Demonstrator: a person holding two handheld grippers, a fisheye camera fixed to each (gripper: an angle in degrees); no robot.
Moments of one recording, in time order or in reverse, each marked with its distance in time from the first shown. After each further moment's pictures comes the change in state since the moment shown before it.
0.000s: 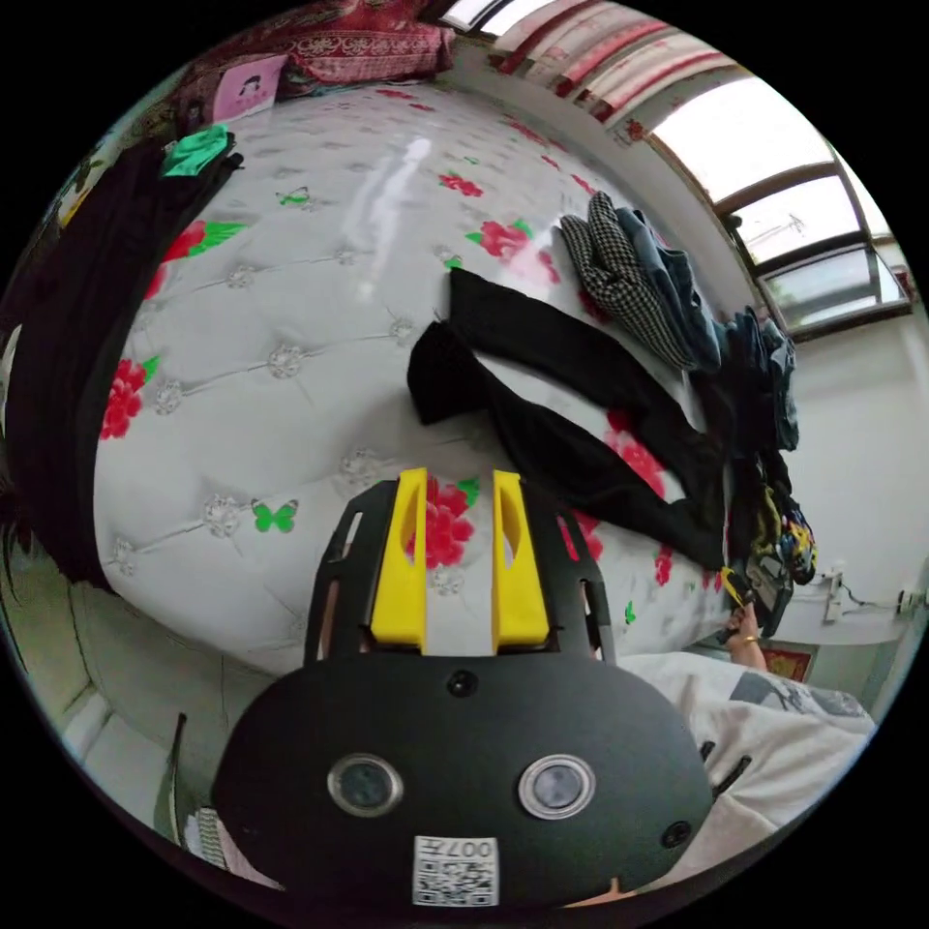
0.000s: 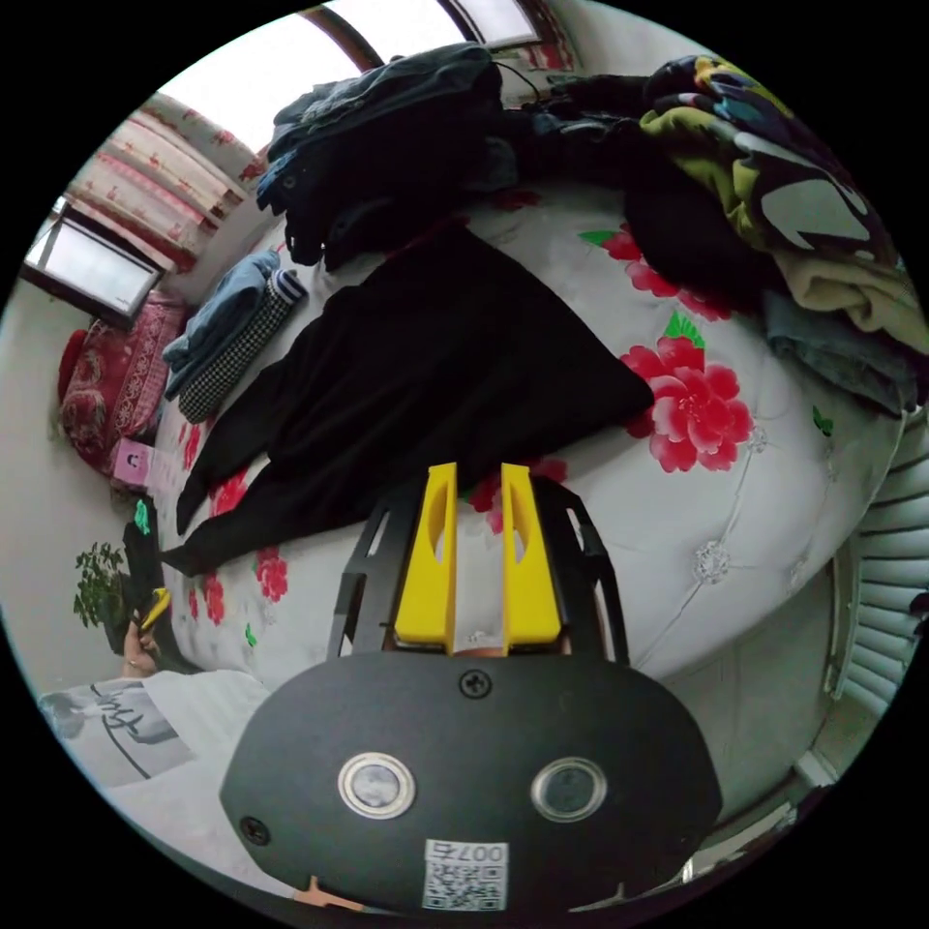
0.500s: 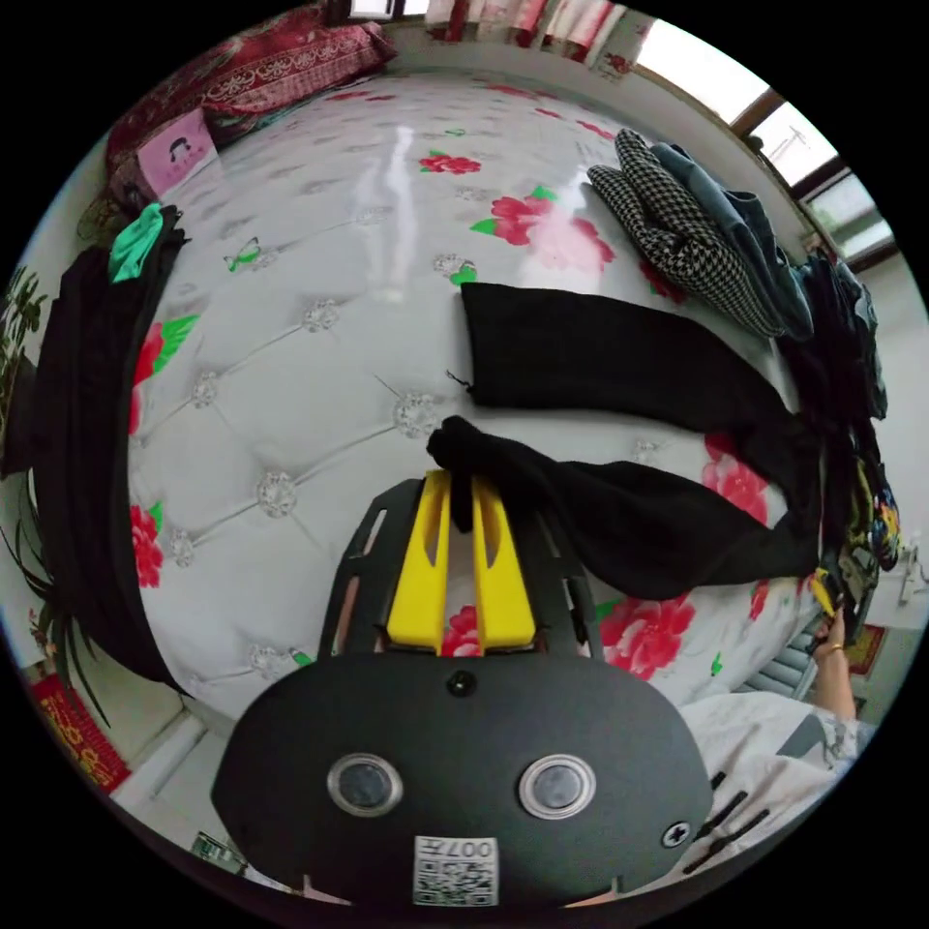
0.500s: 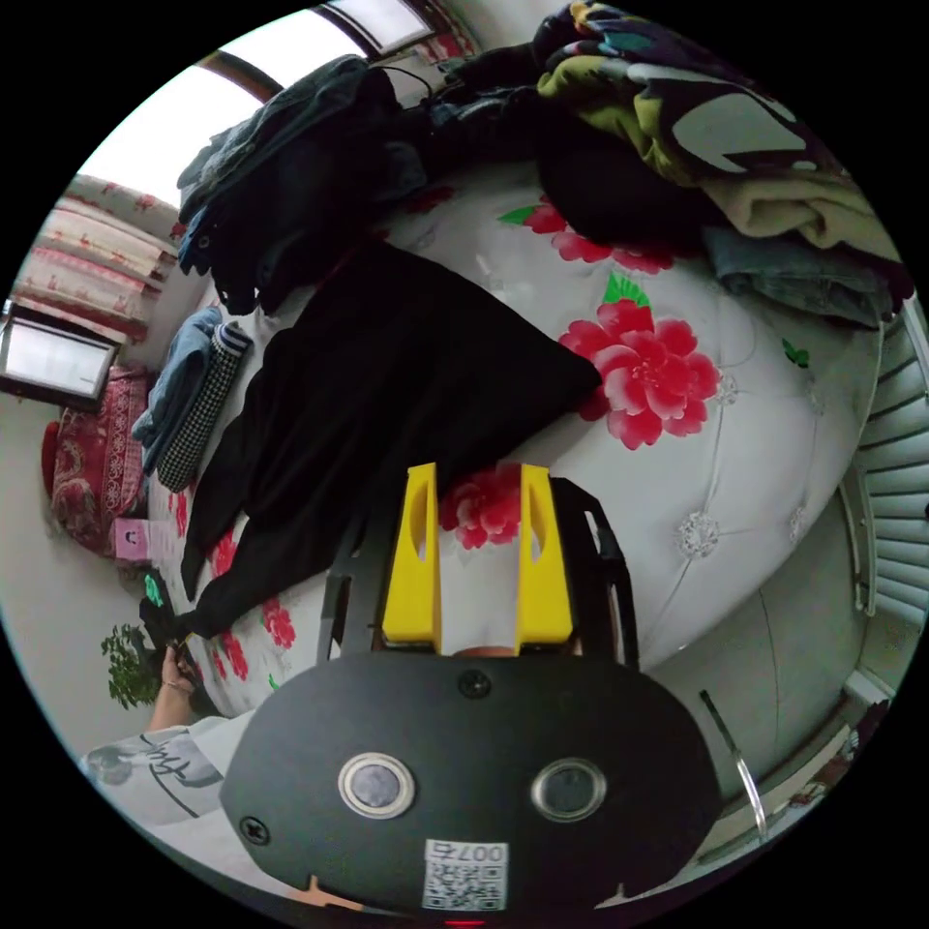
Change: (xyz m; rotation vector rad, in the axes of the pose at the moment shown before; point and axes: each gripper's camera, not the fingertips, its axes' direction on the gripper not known) left arm 0.032 -0.105 0.064 -0.077 -0.280 0.135; right arm 0.022 -0.018 -0.005 -0.008 0.017 0.215
